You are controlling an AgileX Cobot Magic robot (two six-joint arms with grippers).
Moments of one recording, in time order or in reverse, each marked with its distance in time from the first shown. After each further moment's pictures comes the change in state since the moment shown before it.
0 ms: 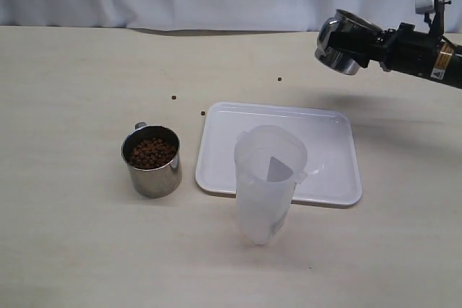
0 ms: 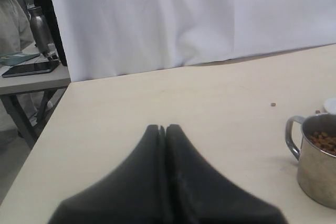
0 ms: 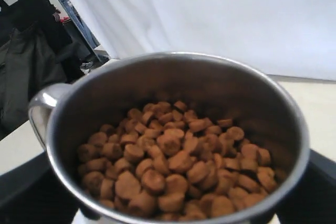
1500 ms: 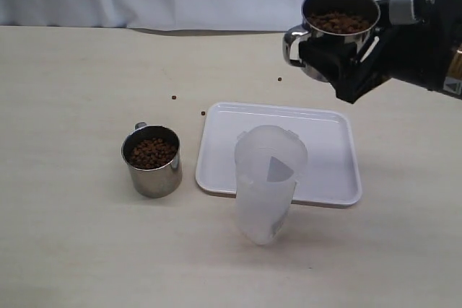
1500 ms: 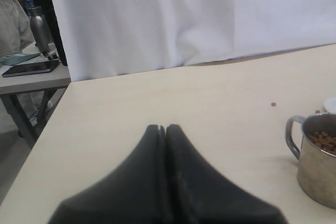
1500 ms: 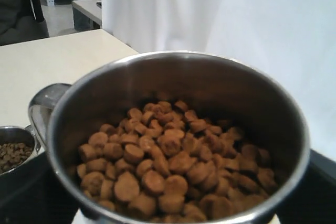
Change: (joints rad) left arm 0.000 0.000 0.000 0.000 0.000 0.000; right arm 0.299 -0.752 0.564 0.246 0.421 -0.519
